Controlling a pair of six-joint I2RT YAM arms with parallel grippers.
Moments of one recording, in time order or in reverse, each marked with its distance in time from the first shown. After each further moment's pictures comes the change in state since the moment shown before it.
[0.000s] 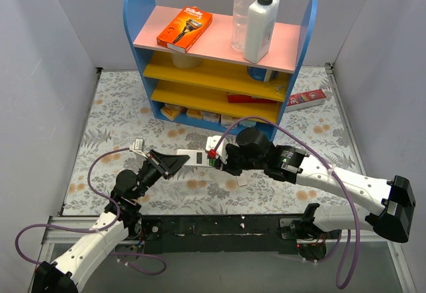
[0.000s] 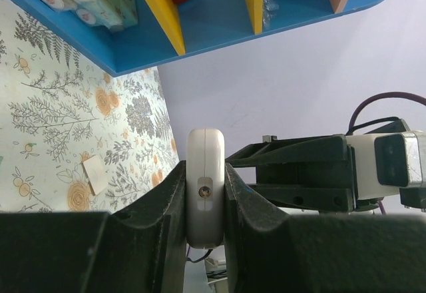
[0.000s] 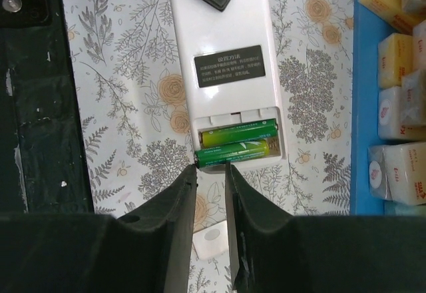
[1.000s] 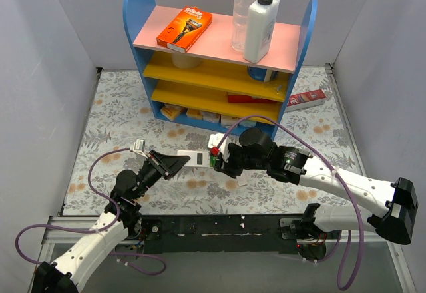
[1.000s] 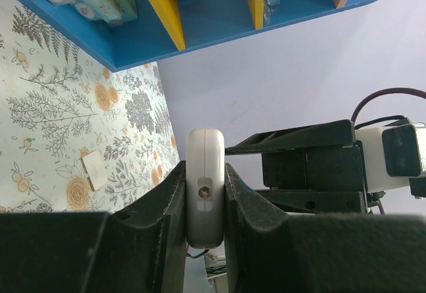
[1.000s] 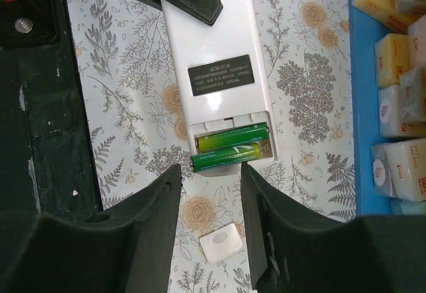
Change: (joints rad) left arm 0.000 -0.013 0.000 -0.020 0.002 0.000; right arm 0.002 -0.026 -0.008 0.016 0.016 0.052
